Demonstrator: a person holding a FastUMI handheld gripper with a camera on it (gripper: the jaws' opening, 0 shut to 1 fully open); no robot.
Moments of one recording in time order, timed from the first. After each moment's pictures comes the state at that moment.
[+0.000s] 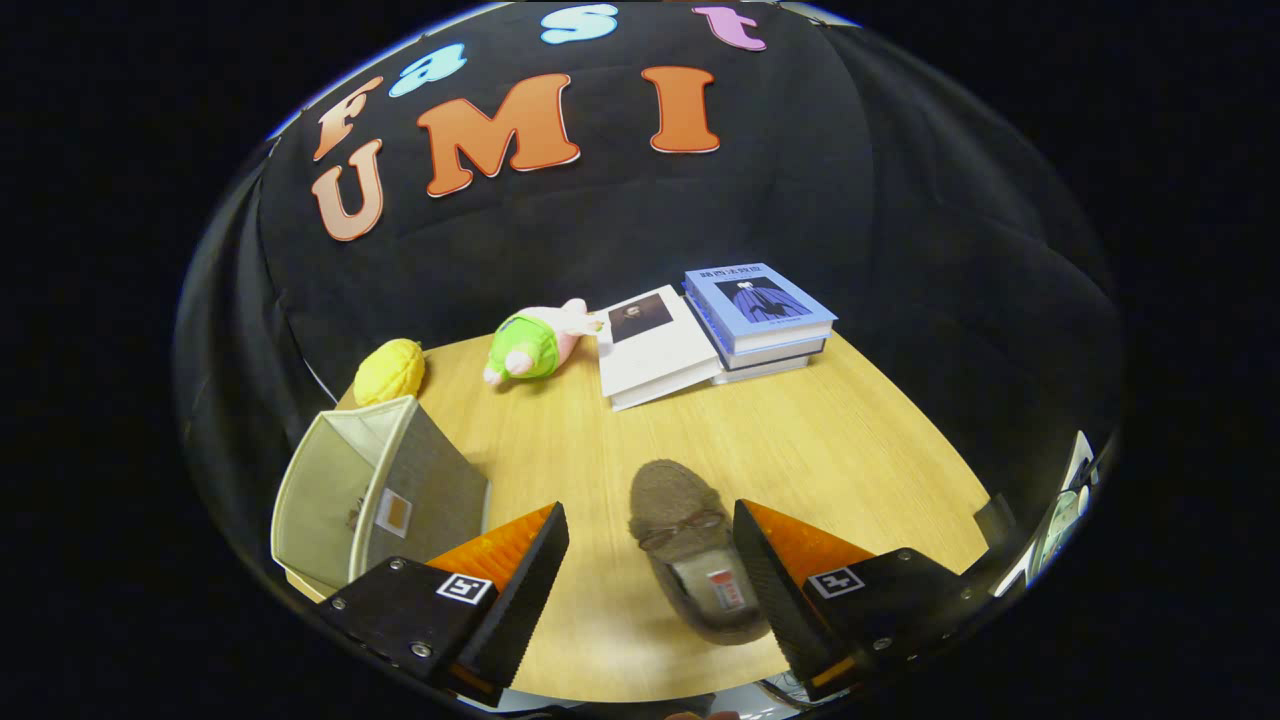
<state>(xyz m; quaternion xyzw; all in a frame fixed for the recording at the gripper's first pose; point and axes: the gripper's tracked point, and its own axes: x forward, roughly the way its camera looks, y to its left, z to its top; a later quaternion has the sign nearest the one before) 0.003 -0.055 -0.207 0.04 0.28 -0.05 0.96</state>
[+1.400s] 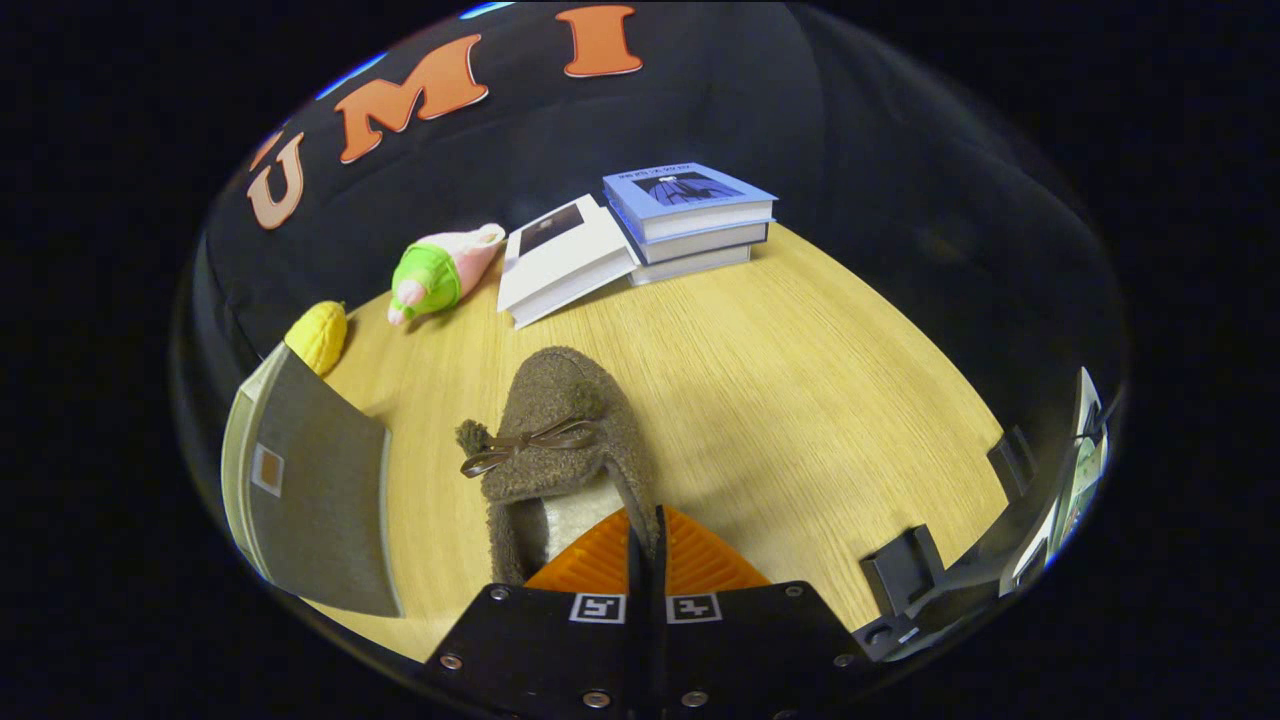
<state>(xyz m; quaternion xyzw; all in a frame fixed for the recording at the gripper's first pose) 0.005 -0.091 -0.278 0.10 0.37 -0.09 0.92</state>
